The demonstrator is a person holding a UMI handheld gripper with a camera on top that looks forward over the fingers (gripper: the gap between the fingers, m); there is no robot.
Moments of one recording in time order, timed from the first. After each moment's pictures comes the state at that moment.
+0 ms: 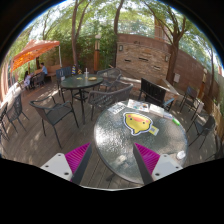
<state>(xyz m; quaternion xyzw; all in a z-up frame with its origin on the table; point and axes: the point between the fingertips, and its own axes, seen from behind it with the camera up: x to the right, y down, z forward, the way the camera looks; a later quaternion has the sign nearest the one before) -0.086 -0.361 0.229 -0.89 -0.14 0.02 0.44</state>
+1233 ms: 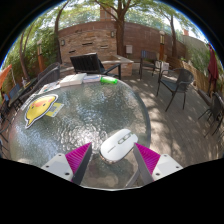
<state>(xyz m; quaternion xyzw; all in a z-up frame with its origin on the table) 0.385 -0.214 -0.010 -0.91 0.10 -0.03 0.39</state>
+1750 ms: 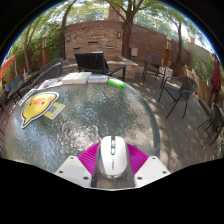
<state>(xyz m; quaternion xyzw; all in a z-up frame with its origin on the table) 0.373 -0.166 -0.018 -0.91 0.06 -0.06 0.39</state>
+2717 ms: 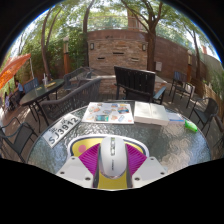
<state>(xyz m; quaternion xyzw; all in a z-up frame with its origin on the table) 0.058 0.070 0.032 -0.89 -0.01 0.01 0.46</state>
